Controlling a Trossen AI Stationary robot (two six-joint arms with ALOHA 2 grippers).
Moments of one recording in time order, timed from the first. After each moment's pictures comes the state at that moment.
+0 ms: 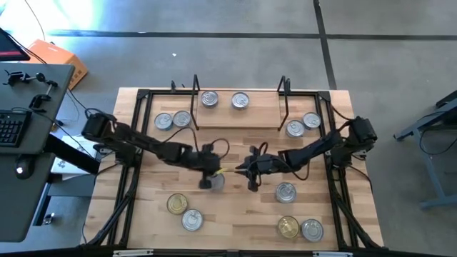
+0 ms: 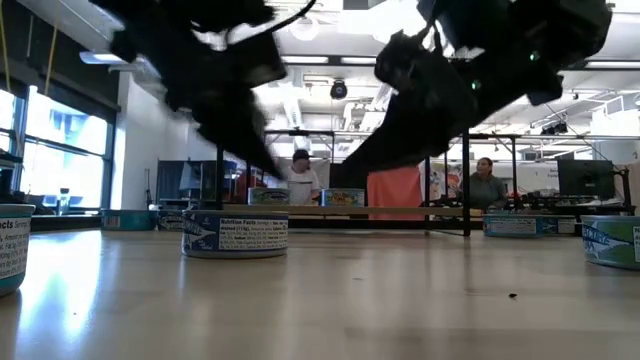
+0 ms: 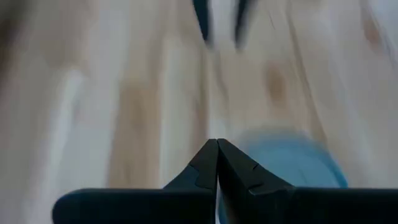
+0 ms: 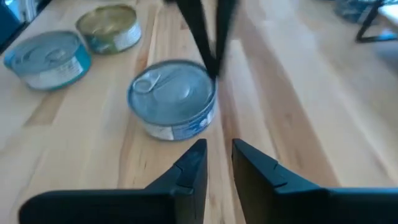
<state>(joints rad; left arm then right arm) -0.19 1.61 0.83 -0.10 -0.14 -0.08 0.21 1.73 0.72 0.48 0.17 0.18</state>
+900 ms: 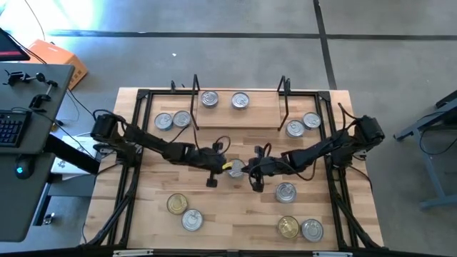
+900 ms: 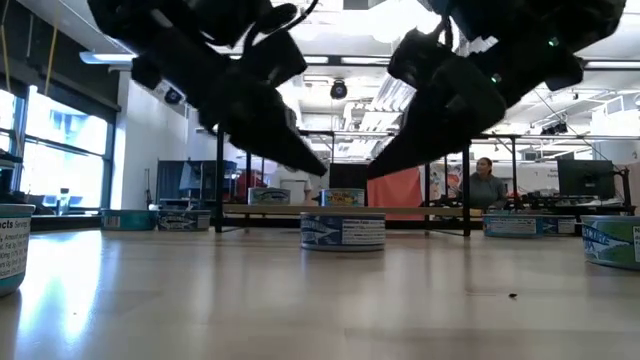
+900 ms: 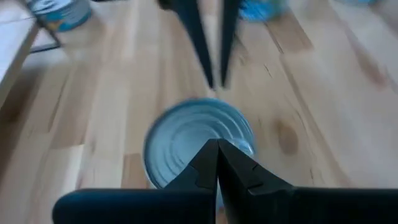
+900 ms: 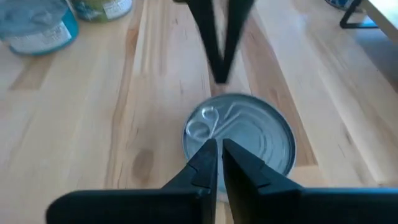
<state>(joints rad) -0.15 1.71 0.81 0.25 -0.11 0.14 0.25 1.64 0.71 0.30 0.26 0.16</state>
